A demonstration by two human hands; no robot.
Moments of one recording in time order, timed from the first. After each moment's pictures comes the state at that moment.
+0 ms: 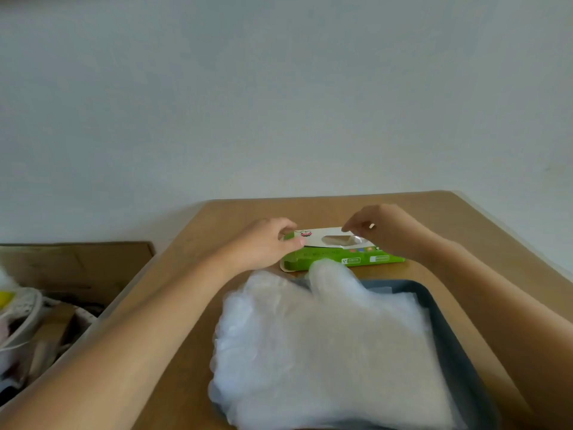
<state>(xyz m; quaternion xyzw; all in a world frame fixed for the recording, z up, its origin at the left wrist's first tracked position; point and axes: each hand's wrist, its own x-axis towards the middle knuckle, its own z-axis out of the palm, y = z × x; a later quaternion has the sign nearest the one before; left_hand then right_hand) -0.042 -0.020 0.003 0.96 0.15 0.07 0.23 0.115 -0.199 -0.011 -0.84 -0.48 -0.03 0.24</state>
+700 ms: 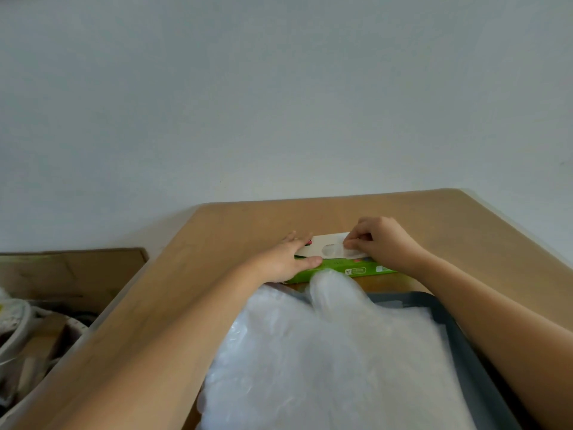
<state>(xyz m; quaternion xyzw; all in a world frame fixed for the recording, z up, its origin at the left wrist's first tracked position) 0.018 0.000 -0.049 0.95 0.16 -0.05 0.25 0.147 -0.172 -0.053 -0.83 -0.45 -0.01 0.35</state>
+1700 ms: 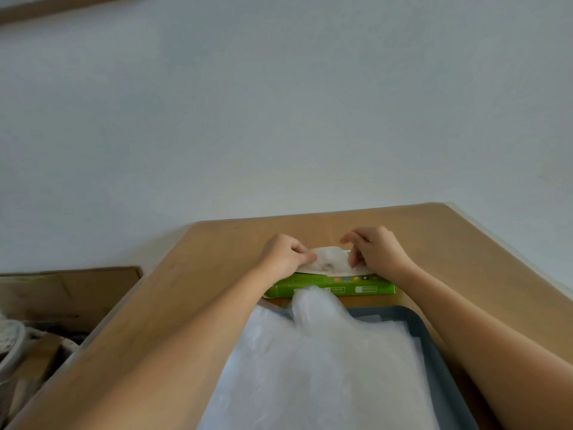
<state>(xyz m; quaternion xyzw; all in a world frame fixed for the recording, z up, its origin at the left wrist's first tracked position) 0.051 -0.024 -0.038 0.89 0.22 0.14 0.37 0.155 -0.185 -0.051 -0.80 -0.34 0.04 0.48</state>
